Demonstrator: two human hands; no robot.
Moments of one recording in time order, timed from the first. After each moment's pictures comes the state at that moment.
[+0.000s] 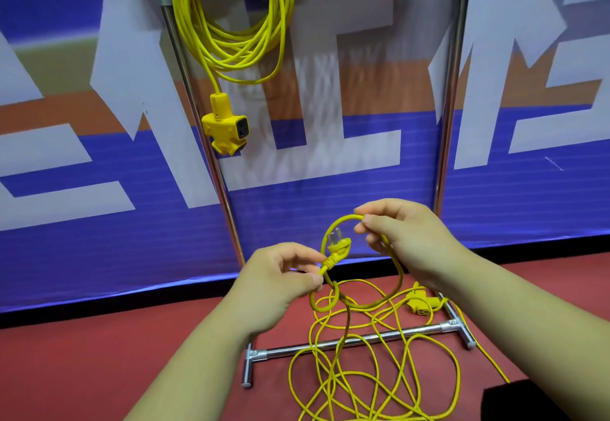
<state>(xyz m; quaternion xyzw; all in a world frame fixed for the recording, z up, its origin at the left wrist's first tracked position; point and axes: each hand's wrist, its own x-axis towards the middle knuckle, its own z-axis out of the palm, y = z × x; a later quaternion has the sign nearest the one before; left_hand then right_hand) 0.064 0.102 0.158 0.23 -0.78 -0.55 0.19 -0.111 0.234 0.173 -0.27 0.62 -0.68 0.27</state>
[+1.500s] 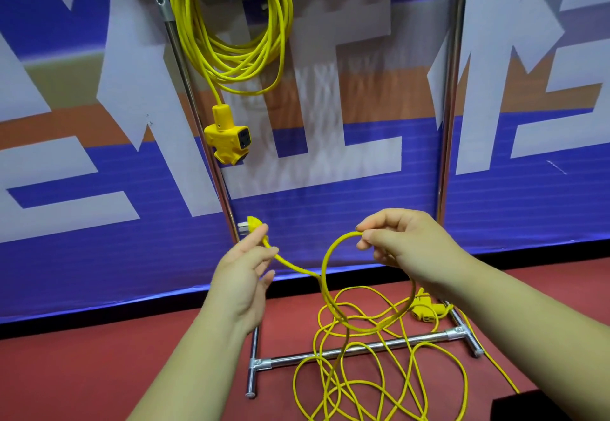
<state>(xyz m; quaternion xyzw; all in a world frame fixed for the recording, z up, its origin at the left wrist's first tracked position) 0.056 0.080 0.160 0.32 -0.52 -0.71 0.34 -0.113 0.243 0.176 -0.31 0.65 -0.64 0.27</state>
